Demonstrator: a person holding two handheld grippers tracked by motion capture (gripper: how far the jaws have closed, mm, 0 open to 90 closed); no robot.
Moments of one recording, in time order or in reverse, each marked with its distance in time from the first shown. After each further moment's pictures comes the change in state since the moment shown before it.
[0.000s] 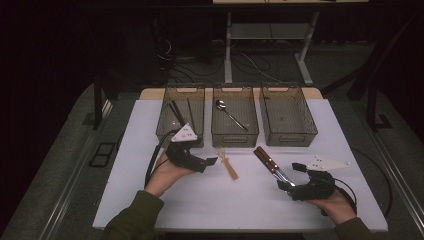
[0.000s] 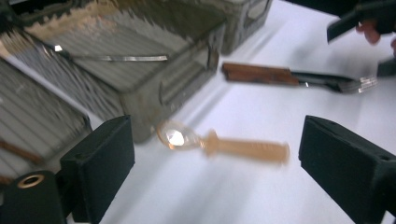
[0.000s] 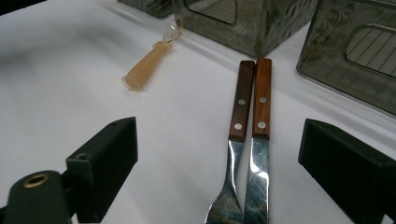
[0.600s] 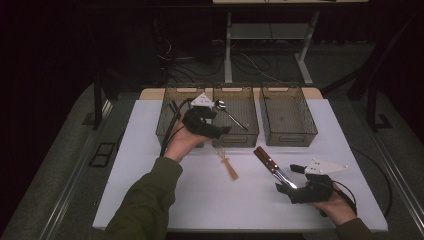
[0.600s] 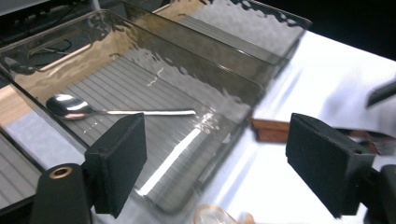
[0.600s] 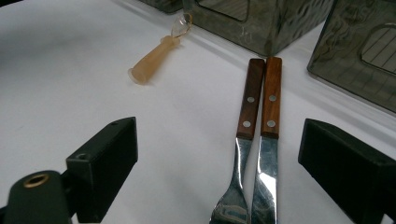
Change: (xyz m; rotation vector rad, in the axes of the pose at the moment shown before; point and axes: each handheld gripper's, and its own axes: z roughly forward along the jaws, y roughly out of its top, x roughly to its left) left arm 0.032 0.081 0.033 0.019 0.007 0.000; right arm 0.003 -0.006 0.004 -0.006 0.019 -0.045
